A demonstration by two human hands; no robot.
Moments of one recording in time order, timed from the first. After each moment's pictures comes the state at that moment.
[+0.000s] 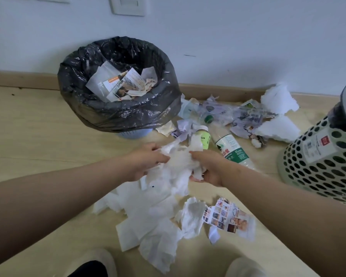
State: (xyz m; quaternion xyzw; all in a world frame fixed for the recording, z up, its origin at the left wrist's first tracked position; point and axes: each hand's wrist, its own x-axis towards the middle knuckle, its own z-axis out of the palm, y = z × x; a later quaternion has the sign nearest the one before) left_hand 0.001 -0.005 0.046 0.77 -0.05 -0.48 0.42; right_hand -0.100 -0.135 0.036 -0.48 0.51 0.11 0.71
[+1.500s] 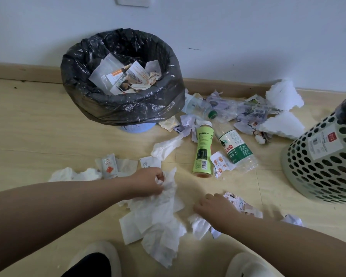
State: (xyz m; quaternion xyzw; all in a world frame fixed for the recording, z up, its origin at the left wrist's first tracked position) left_hand -0.017 0.034 -0.004 0.83 -0.29 -0.45 0.16; right_hand -0.188 -0.107 -0.043 -0.97 -0.03 0.26 -0.01
